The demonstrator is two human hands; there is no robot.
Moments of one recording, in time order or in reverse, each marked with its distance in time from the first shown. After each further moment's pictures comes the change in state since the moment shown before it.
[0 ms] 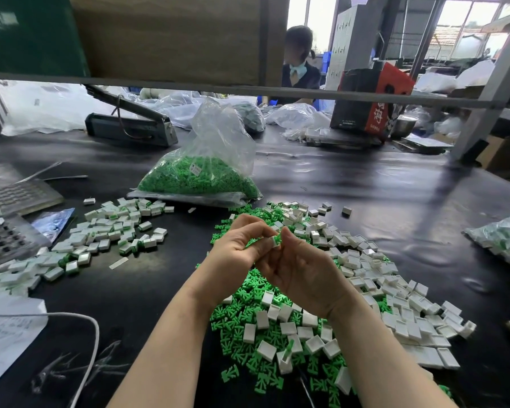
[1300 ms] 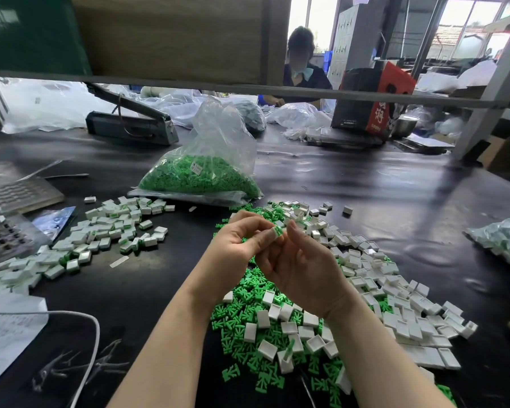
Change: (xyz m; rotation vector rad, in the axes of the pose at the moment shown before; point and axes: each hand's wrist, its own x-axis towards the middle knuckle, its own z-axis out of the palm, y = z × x) left_hand 0.001 0.002 -0.002 -0.130 0.074 0.004; right_hand 0.002 -0.001 0.006 0.098 0.001 -0.024
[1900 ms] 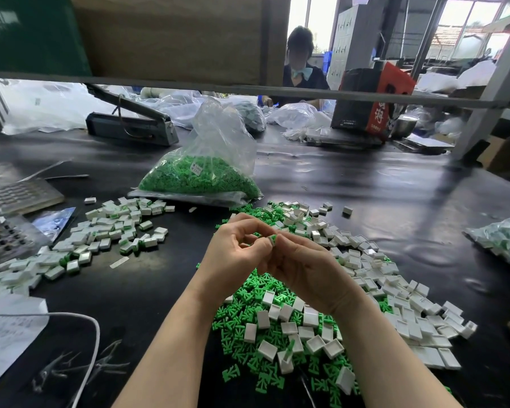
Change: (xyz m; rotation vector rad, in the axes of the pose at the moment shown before) left_hand -0.005 0.003 0.003 0.025 0.035 0.064; right_hand -0.004 -0.005 -0.004 -0.369 0.024 -0.056
